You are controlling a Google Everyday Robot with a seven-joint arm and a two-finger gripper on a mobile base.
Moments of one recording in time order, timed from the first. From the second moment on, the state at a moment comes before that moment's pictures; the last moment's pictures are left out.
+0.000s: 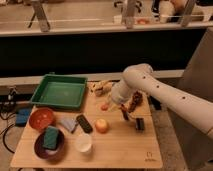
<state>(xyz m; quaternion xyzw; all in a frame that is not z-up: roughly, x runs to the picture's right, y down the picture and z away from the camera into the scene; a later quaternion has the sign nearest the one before) 0.024 0.084 0.727 -0.27 -0.25 -0.04 0.93</state>
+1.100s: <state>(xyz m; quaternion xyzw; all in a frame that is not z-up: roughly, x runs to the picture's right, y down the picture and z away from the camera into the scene) 0.003 0.103 0.655 -0.27 -0.48 0.00 0.84</state>
